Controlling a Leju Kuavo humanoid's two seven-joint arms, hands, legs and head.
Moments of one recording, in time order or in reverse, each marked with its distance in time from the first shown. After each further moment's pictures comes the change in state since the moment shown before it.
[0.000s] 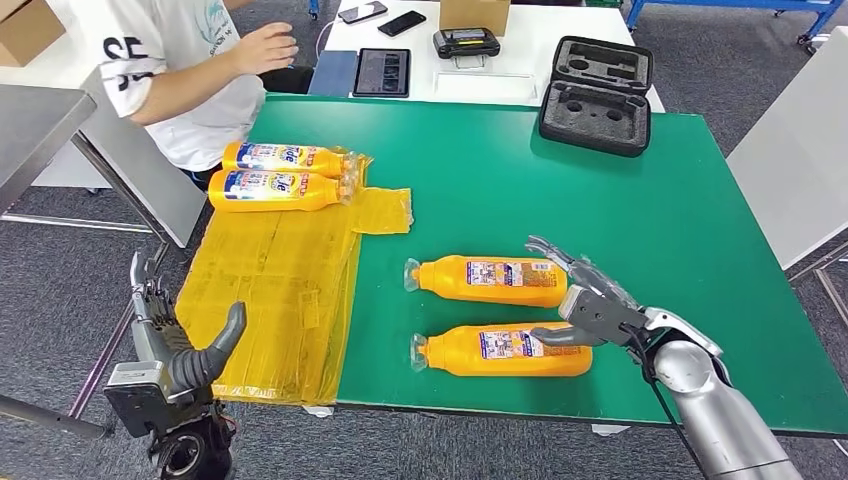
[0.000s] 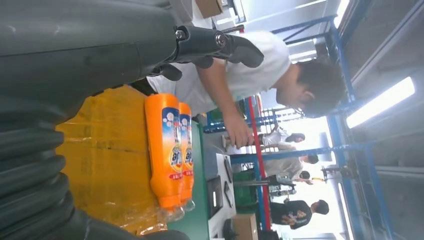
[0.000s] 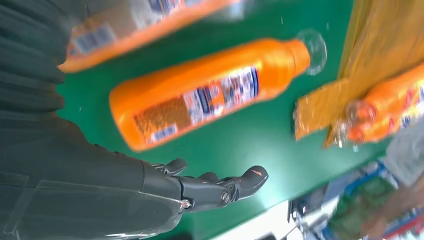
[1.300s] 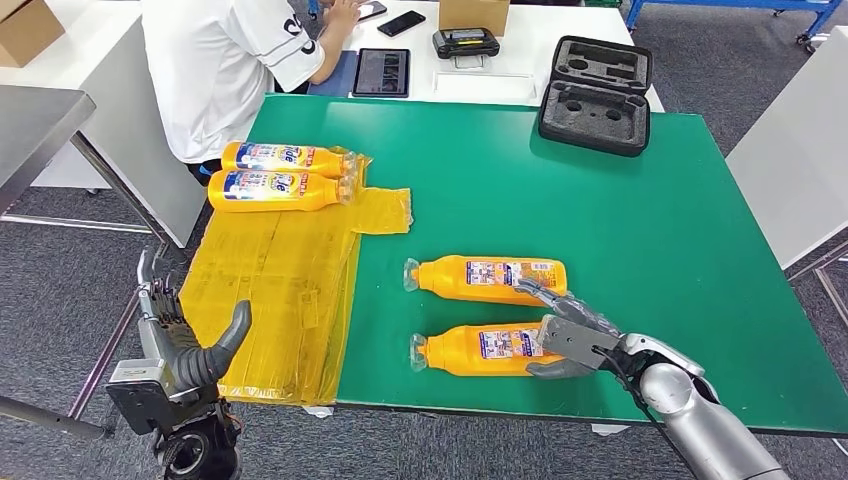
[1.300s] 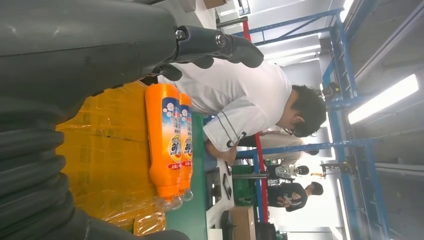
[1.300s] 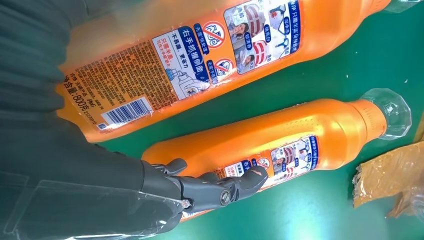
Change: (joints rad) left arm -0.010 0.026 -0.055 0.001 0.049 0.031 0.011; right arm 0.021 -0.047 0.144 0.065 -0.017 -0.044 0.093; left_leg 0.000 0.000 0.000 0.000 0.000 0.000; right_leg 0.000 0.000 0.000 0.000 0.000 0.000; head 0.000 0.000
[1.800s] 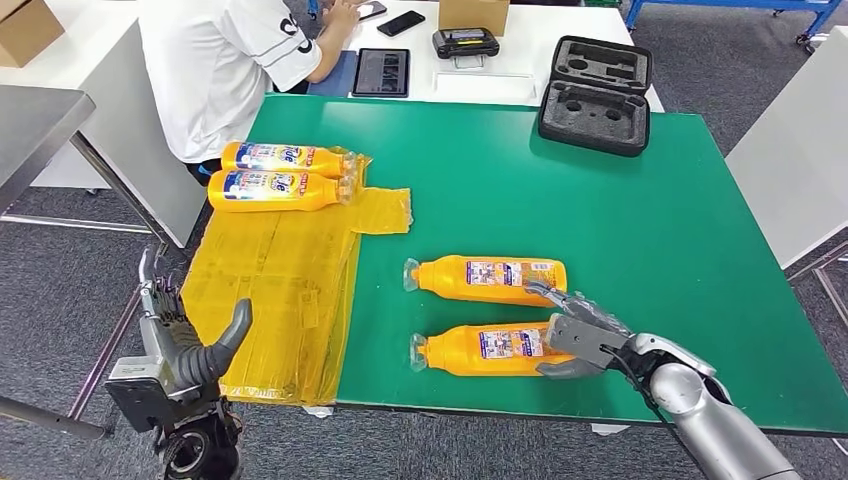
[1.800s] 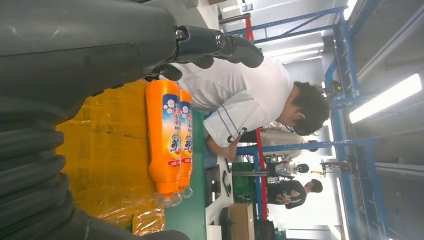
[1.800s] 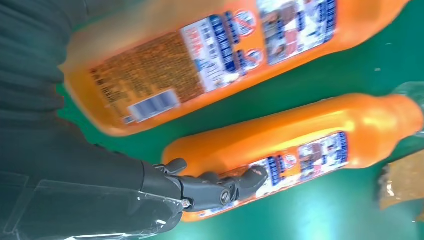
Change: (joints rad) left arm -0.007 0.004 -0.008 0.004 0.027 -0.009 0.009; right arm -0.005 -0.031 -0.005 0.000 0.001 0.008 0.025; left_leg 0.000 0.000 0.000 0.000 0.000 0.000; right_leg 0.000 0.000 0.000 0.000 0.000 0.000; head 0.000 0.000
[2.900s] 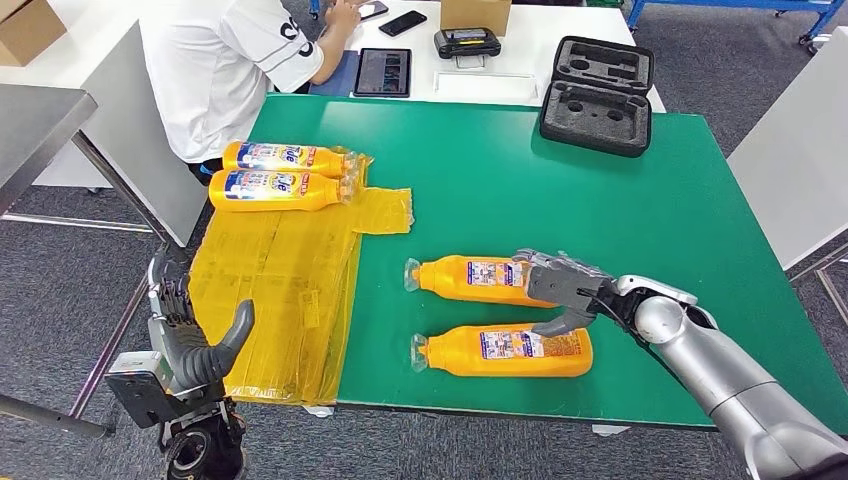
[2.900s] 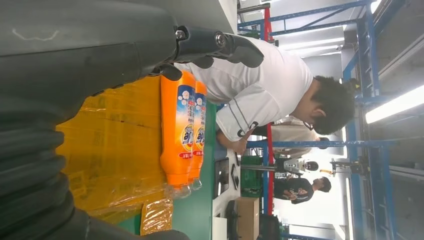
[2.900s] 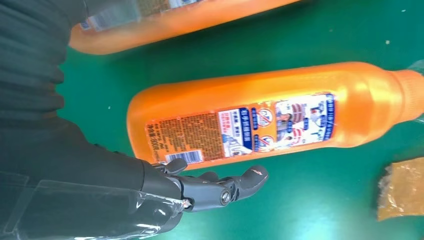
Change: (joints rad) left arm -0.006 -0.009 0.009 0.040 0.064 -0.047 -0.003; right arm -0.333 0.013 0.278 0.220 -0.090 0.059 0.049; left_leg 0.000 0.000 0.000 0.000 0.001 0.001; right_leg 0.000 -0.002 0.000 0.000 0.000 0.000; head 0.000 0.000
